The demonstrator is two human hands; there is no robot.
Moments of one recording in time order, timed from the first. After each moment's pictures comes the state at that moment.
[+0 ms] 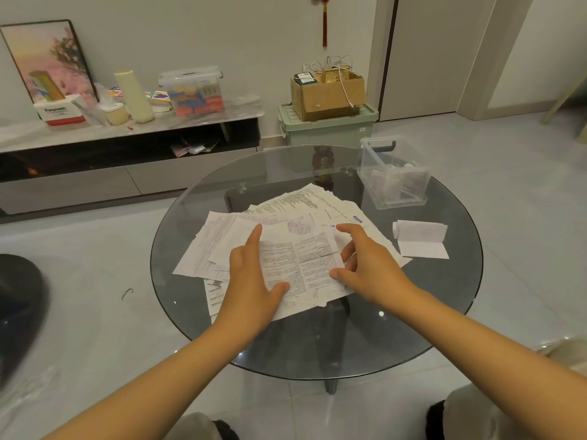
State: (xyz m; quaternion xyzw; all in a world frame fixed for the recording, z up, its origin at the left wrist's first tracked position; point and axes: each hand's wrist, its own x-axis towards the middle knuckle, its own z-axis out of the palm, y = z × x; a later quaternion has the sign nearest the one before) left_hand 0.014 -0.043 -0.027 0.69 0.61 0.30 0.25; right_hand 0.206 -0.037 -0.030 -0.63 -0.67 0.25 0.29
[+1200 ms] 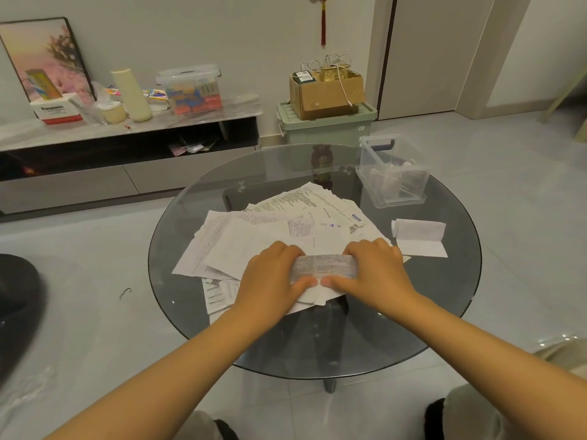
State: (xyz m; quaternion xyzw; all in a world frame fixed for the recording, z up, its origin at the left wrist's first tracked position) left_hand 0.030 -0.023 -0.034 0.82 0.52 0.21 0.10; right_hand 0.204 -0.044 -0.028 -0.70 -0.69 0.09 0.14
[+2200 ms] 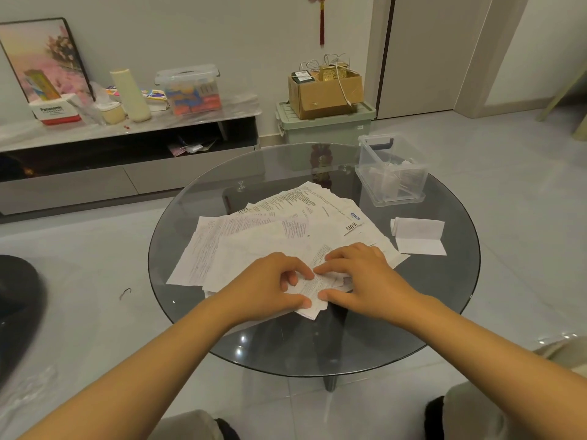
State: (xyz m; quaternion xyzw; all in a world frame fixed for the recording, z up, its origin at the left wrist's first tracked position) left_hand 0.013 -0.023 -0.015 0.83 0.47 0.11 0.29; right_hand 0.207 -0.051 -0.030 -0.57 -0.80 0.12 0.13
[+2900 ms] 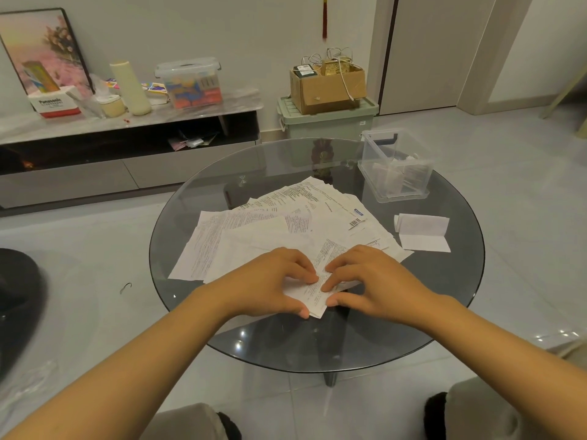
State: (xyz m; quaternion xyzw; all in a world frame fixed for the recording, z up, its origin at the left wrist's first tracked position) left_hand 0.007 -0.016 -0.011 0.89 0.39 0.00 0.24; right_hand 0.218 -0.060 -0.028 -0.51 -0.84 0.13 0.14
